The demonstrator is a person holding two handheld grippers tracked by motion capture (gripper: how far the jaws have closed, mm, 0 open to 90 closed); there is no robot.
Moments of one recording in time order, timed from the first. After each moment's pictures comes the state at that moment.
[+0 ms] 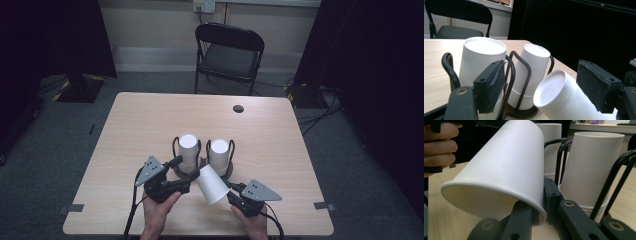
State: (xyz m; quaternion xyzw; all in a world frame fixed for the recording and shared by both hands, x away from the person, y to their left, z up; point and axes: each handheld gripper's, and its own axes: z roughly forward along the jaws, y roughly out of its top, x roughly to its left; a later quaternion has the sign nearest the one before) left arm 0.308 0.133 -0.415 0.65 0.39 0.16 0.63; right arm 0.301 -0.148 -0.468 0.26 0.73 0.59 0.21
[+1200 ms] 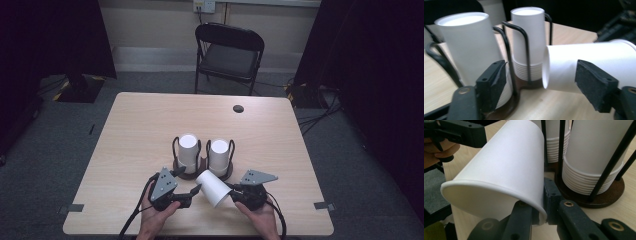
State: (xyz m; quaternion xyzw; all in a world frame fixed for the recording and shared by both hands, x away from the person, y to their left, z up) left arm 0.301 0.125 -0.440 0.76 0.28 0.22 0.54; right arm 0.321 -0.155 -0.451 0.30 0.81 0.49 0.09
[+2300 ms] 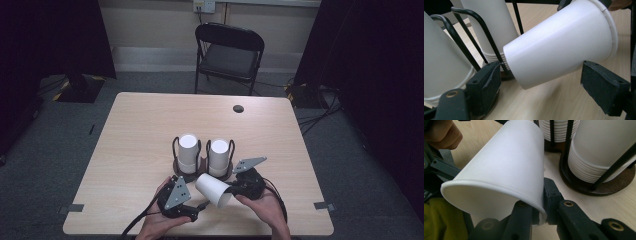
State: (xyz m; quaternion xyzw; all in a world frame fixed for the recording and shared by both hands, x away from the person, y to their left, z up) left arm 0.293 0.102 -0.452 0.83 0.19 0.21 0.49; right arm 0.346 -0.146 -0.425 0.28 0.88 0.37 0.02
